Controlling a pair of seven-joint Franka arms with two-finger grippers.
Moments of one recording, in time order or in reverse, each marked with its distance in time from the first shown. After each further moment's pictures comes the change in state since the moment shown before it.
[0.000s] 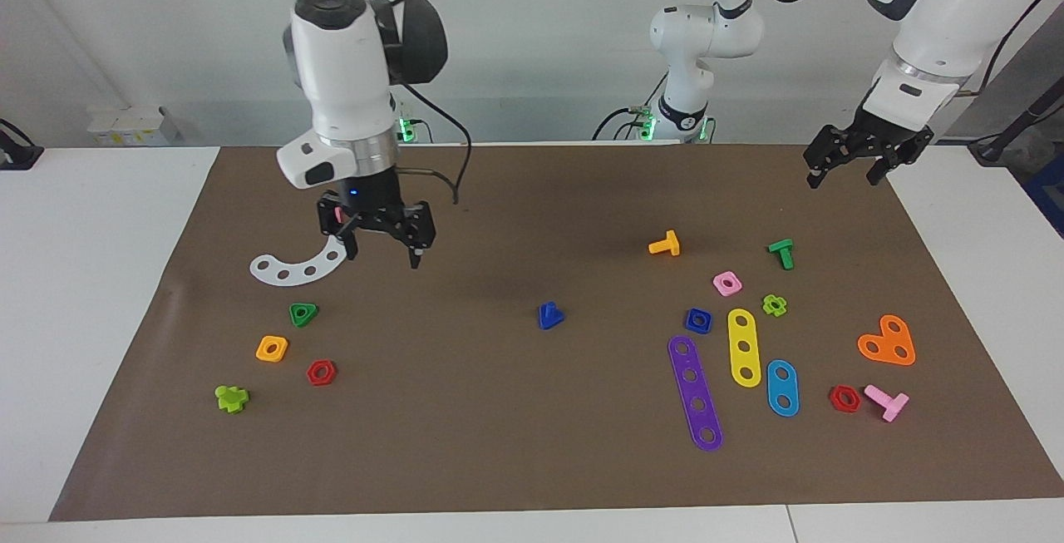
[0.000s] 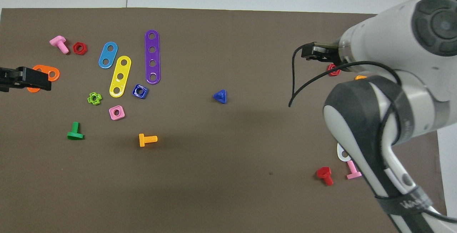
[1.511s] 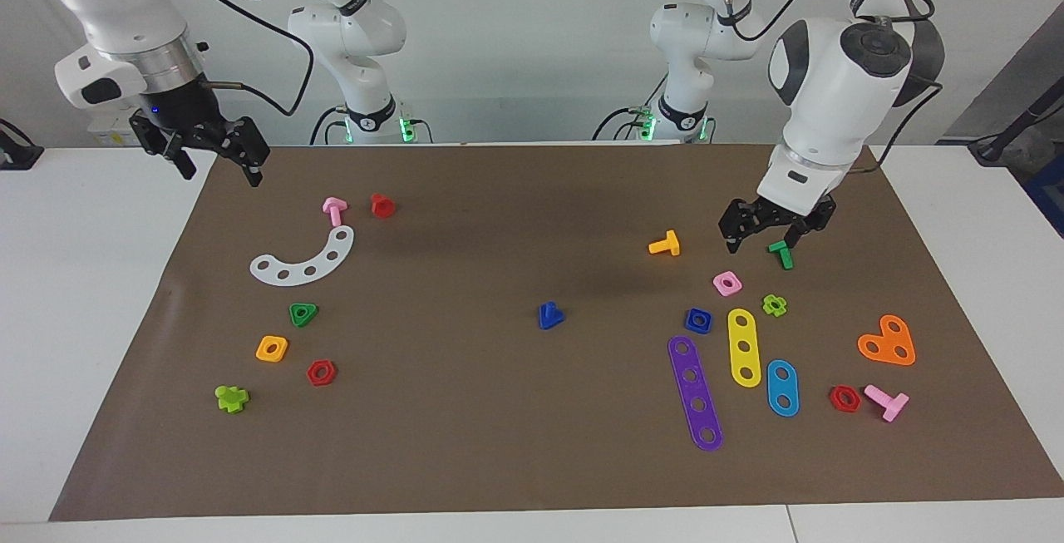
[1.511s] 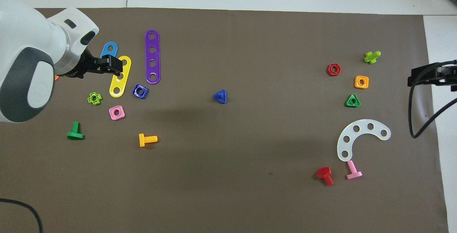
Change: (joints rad) left arm -0.161 0.166 -0.026 -0.020 -0.002 0.211 -0.231; right arm -0.269 -0.145 0.010 0.026 0.016 -0.301 -0.313
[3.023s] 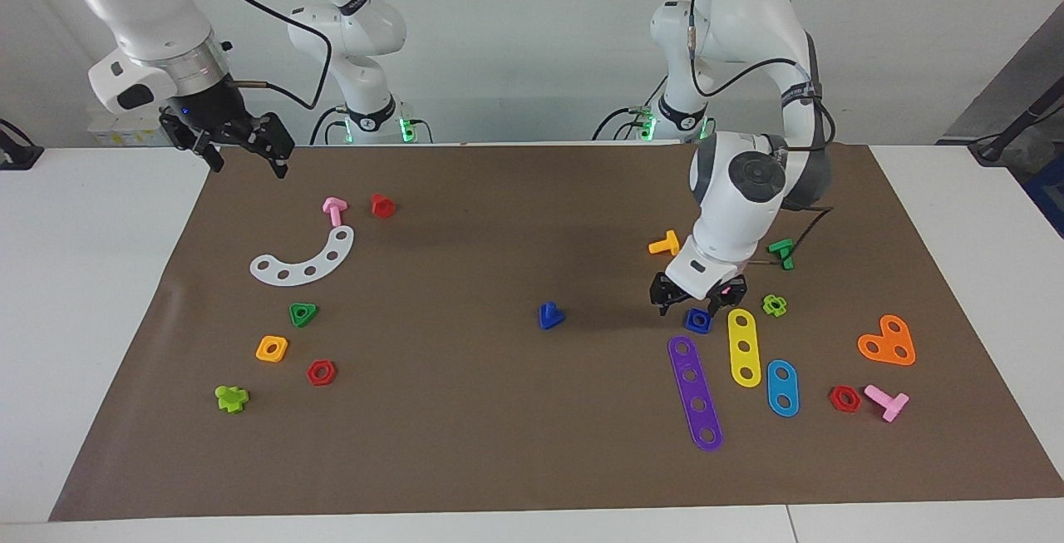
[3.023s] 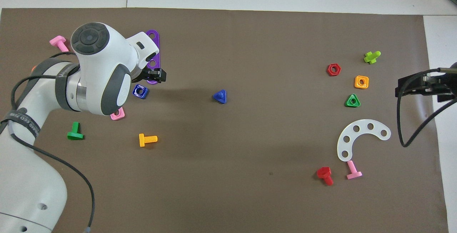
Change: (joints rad) left arm -0.076 0.206 0.024 -0.128 -0.061 0.336 0.169; right arm 0.016 -0.009 0.016 -0.010 0.024 -0.073 0.032
